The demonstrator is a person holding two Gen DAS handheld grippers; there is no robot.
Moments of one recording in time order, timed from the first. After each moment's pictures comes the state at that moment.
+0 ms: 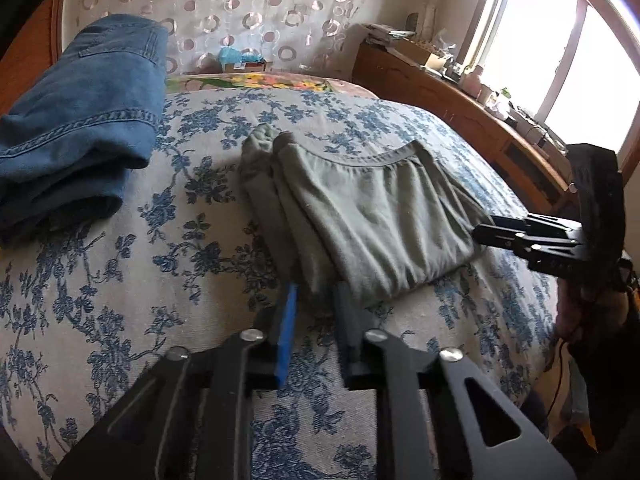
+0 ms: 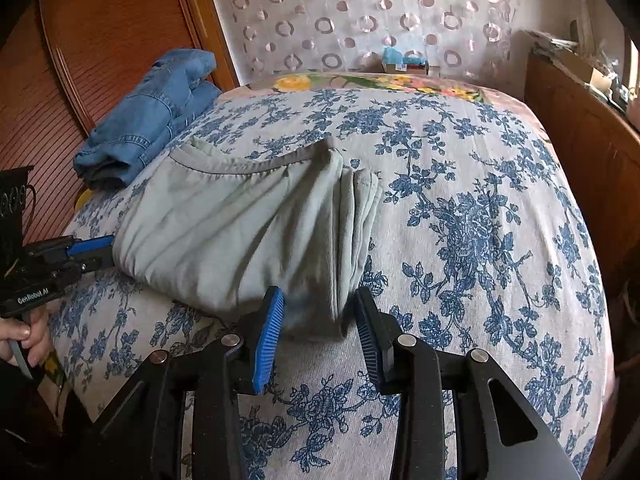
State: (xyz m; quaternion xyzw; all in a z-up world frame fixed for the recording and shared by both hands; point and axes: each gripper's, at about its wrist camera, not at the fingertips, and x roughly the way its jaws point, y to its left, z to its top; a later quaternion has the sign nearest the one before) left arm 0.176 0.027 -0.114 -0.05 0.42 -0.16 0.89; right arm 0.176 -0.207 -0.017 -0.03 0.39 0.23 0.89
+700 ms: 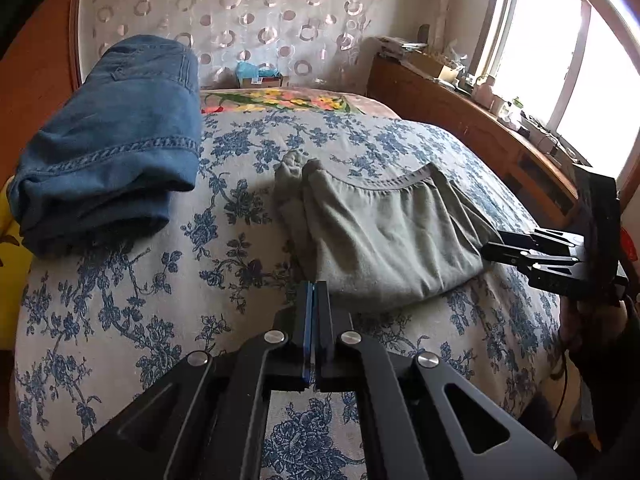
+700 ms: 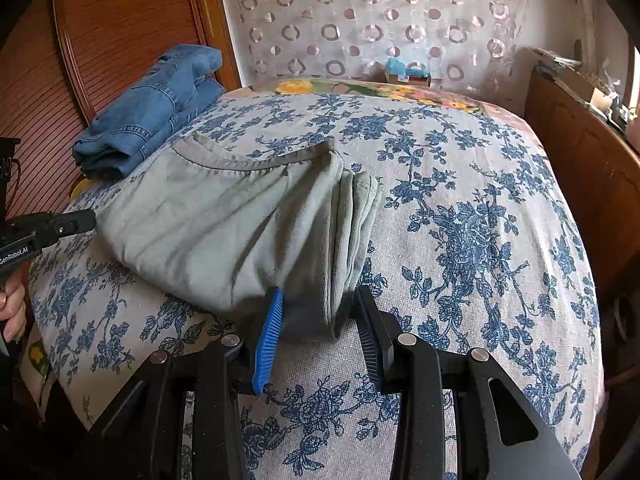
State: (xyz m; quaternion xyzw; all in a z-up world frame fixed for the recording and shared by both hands) left arm 0.168 0.044 -0.095 -0.04 0.40 -0.12 0.91; right arm 0.170 -0.204 -0.025 -0.05 0.38 0.23 0.90
